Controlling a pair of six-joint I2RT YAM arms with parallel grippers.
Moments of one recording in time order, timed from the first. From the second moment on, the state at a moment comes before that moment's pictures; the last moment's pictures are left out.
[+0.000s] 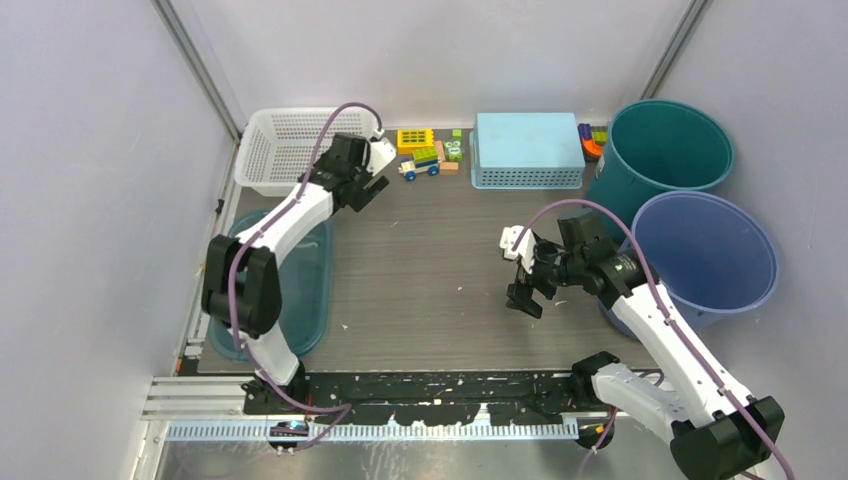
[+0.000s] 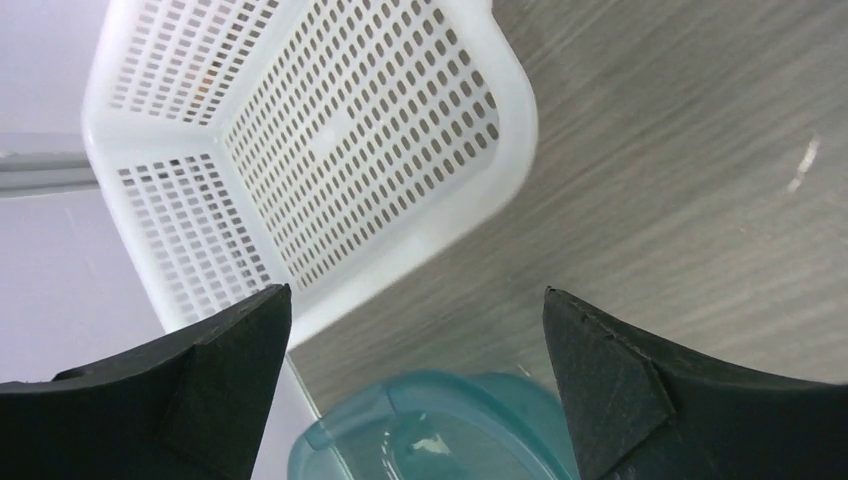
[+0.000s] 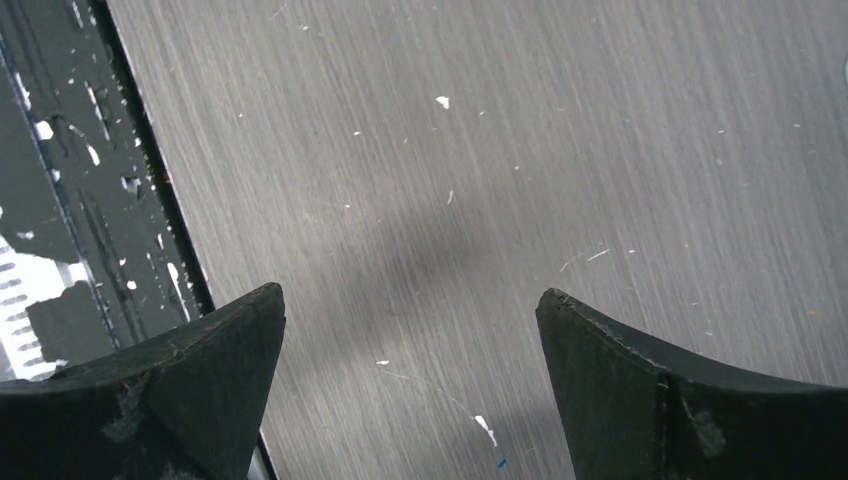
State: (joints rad) left arm -0.35 1.69 1.34 -0.37 -0.27 0.60; right arm 0.38 0.92 0.87 -0.85 -0.56 -0.73
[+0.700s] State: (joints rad) left arm -0.42 2.02 1.55 -0.33 -0.39 0.67; right arm 0.30 0.92 0.82 -0.80 -0.64 -0.73
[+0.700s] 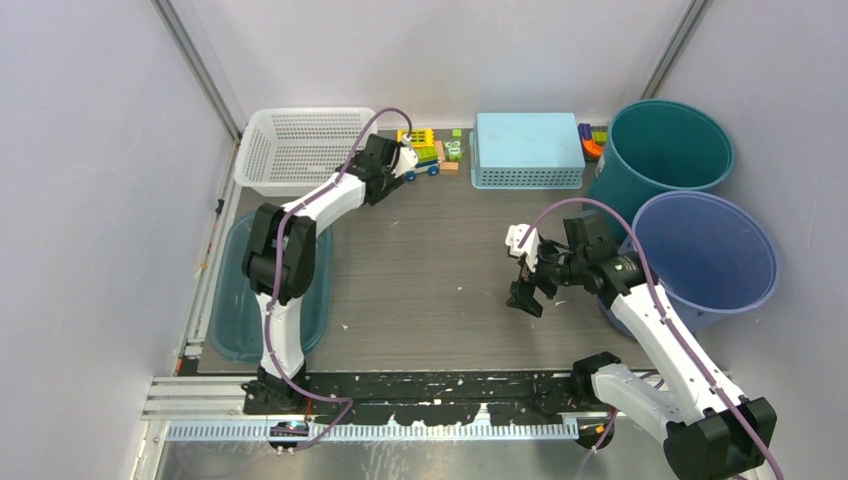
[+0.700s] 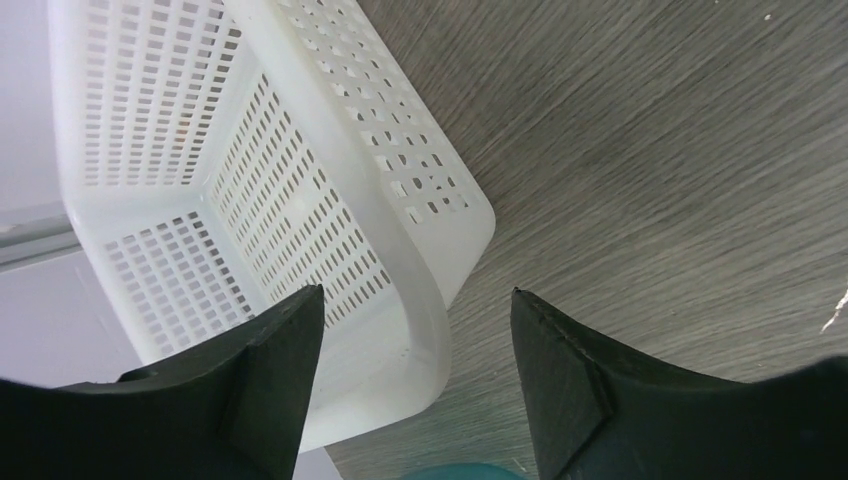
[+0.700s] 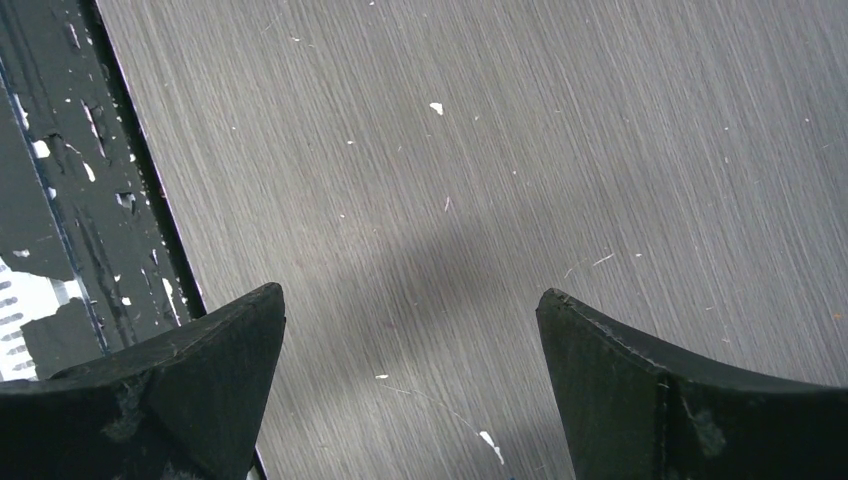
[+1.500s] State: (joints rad) left arm -0.43 2.04 1.56 -0.36 -0.40 0.68; right arm 0.28 0.90 0.81 -0.79 -0.65 -0.75
